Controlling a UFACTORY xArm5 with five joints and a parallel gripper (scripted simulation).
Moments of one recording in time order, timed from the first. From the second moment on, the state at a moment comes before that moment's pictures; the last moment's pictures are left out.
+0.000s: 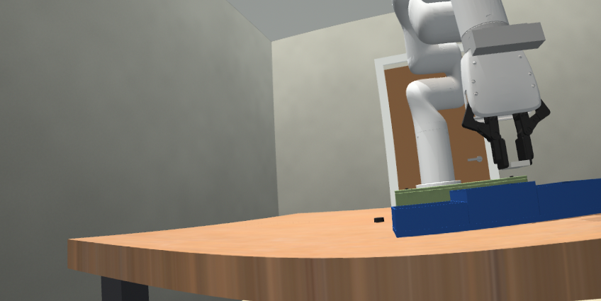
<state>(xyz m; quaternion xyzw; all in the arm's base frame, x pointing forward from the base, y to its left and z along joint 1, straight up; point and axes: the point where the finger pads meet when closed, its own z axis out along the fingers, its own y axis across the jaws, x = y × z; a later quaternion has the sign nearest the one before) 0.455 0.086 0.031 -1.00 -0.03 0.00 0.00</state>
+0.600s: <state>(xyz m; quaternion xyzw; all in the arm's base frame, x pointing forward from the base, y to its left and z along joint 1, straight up) 0.472 0.121 0.031 -0.95 -0.31 0.00 0.00</state>
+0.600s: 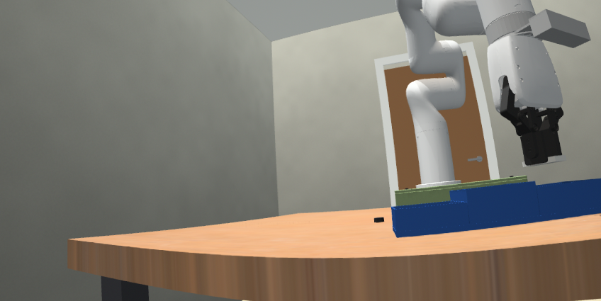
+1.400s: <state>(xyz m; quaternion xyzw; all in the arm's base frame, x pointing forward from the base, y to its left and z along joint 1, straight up) 0.472 0.121 0.031 -0.77 -0.63 0.00 0.00</state>
